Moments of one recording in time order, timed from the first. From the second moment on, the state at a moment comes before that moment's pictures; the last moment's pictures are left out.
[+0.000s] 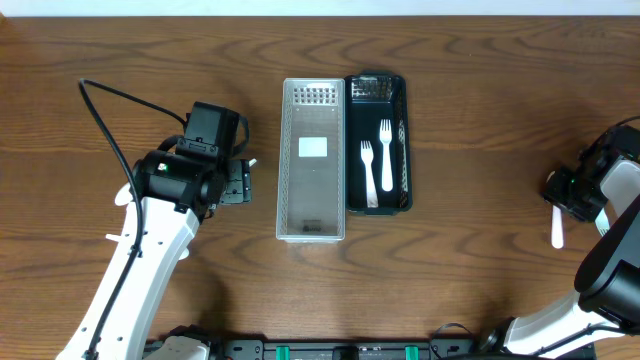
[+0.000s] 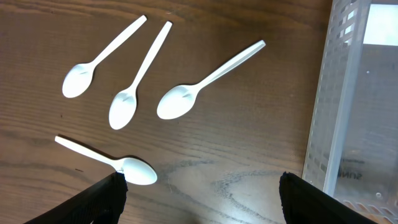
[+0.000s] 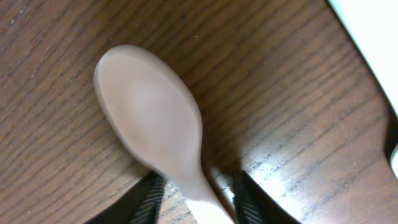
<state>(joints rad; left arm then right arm) -0.26 1.31 1.20 -1.13 -0.24 -0.30 -0.54 1.86 1.09 -0.62 -0.01 0.12</state>
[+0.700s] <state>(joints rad) -0.26 1.31 1.20 -1.13 -0.24 -0.30 -0.52 1.84 1.09 -0.69 -0.03 0.16</state>
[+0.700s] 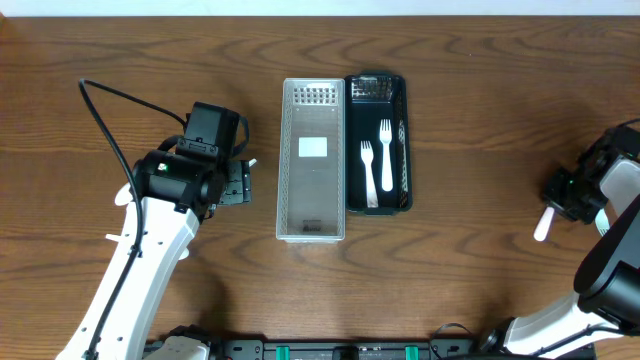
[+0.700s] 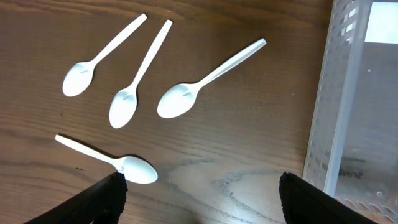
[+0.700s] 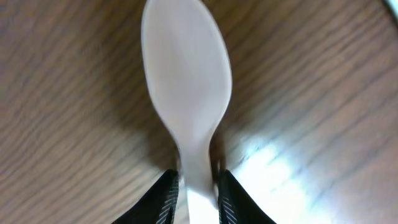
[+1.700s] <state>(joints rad) -0.26 1.31 1.20 -1.13 -0.24 -0.30 -0.29 1.70 1.39 -0.96 0.12 0.22</state>
